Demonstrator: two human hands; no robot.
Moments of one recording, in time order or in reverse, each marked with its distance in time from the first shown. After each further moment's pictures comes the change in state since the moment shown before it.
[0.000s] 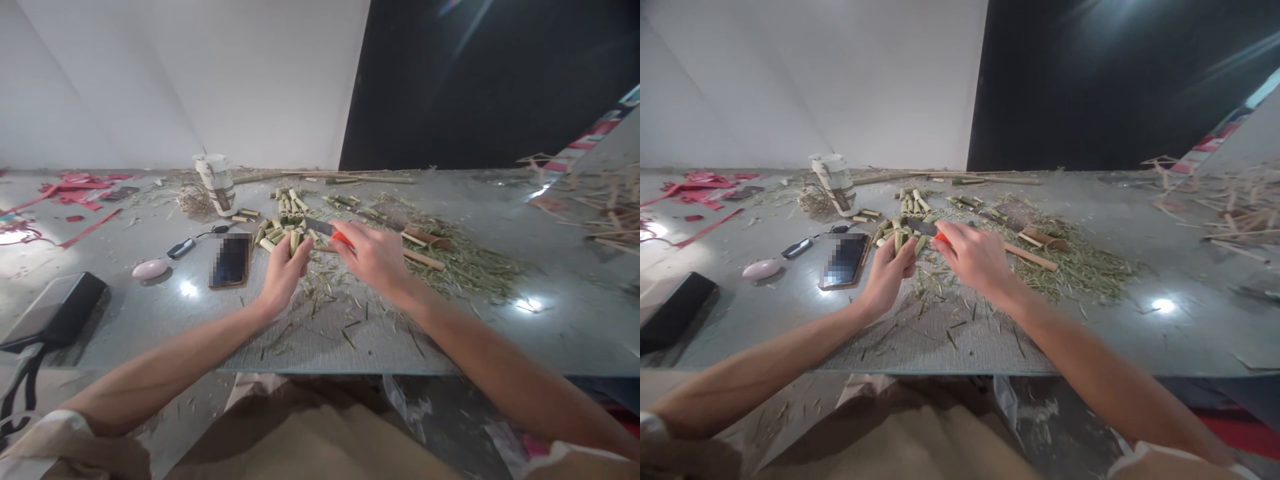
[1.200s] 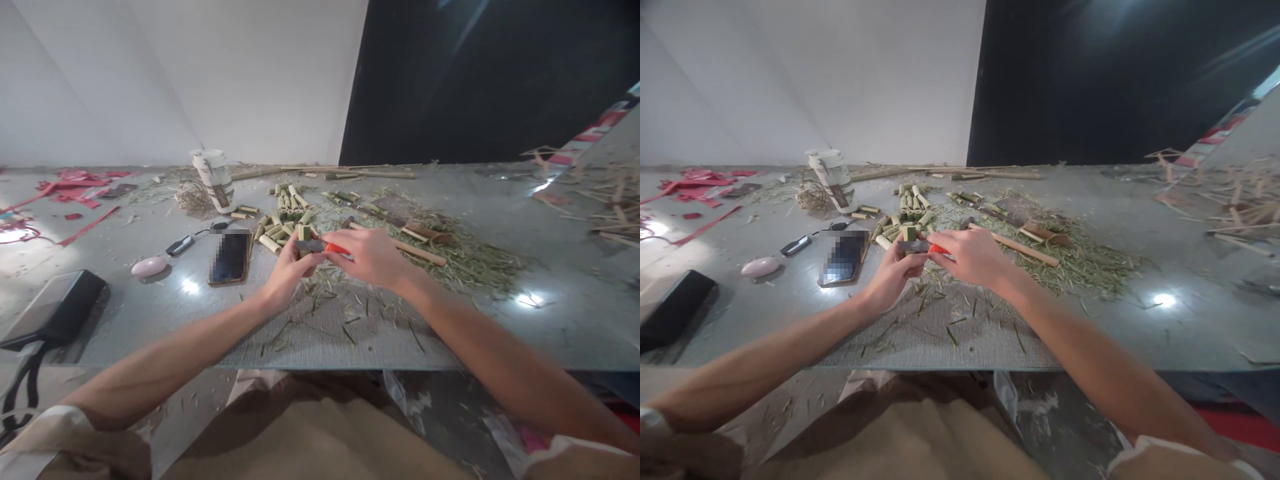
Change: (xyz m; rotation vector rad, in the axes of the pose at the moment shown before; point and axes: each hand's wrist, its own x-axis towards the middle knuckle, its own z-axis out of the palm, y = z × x) left_hand 0.000 -0.003 0.001 -0.141 -0.188 -0.091; right_hand 0.003 0.013 0.003 0.157 -0.247 -0.187
